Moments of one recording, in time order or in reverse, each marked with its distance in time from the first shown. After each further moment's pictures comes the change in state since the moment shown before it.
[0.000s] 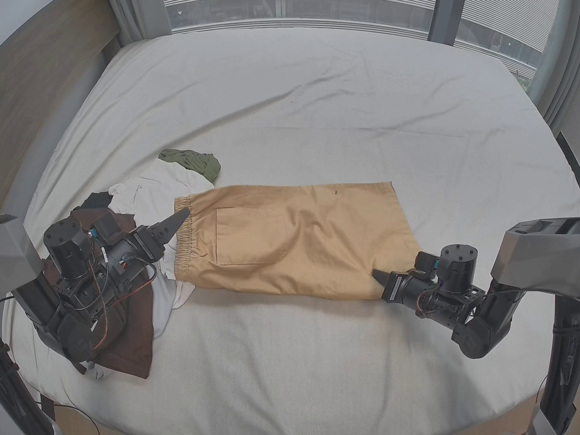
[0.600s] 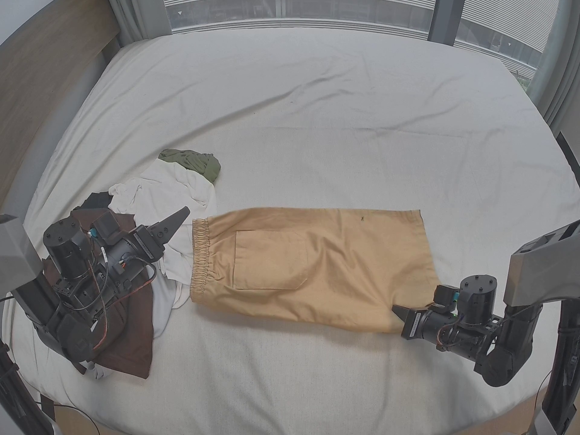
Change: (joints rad) left arm 0.000 -0.002 0.000 0.000 0.000 -0.001; right arm 0.007 -0.032 0.334 -0.151 -0.054 -0.044
